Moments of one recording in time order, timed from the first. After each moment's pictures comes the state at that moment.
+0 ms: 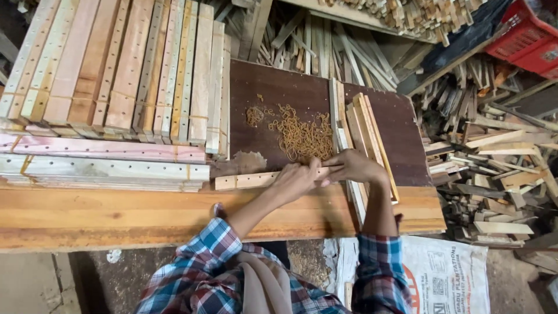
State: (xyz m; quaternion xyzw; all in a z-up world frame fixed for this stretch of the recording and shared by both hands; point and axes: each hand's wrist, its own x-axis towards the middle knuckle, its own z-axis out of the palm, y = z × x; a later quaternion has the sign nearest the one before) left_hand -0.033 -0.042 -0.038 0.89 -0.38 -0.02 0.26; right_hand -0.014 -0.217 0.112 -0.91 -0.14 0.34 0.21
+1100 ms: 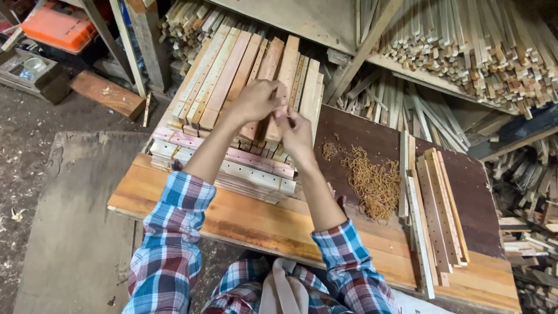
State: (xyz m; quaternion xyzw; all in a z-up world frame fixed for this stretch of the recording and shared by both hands) left_hand 0.074 0.299 0.101 0.93 -0.17 0.09 0.33; right_hand 0.029 0.140 0.088 -0.77 -0.16 -0.05 0.61
